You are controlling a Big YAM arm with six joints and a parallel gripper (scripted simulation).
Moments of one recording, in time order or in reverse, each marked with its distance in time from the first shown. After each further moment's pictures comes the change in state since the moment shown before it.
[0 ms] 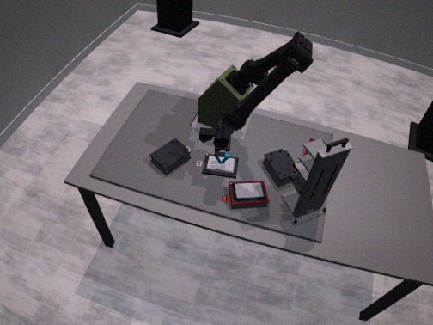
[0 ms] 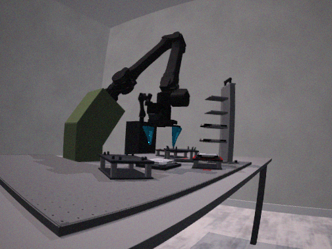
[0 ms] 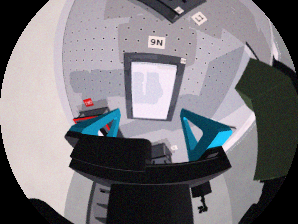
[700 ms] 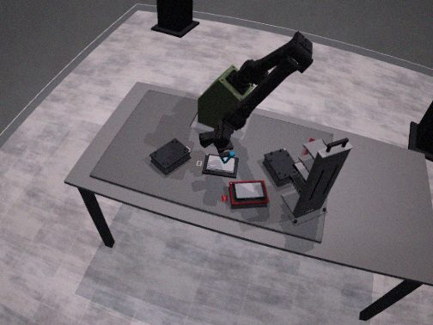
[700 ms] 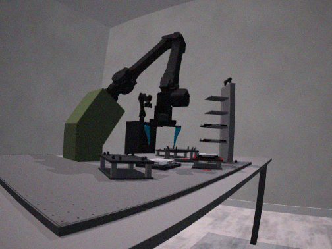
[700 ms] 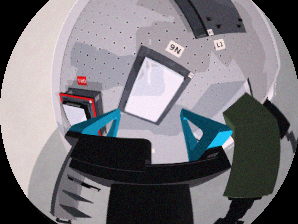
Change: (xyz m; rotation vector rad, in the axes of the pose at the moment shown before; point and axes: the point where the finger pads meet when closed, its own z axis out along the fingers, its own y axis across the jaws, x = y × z) arm 0.000 0.000 0.000 0.000 0.000 -0.368
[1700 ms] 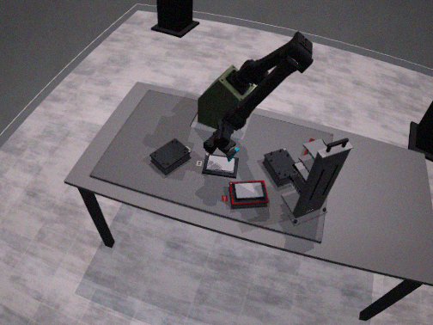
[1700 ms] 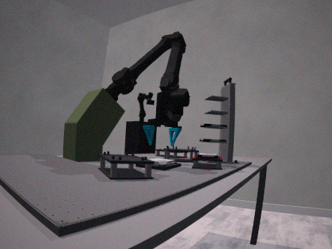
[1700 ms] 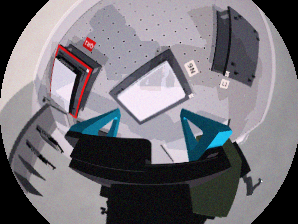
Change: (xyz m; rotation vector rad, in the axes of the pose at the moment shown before) arm 0.000 0.000 0.000 0.000 0.000 -0.524
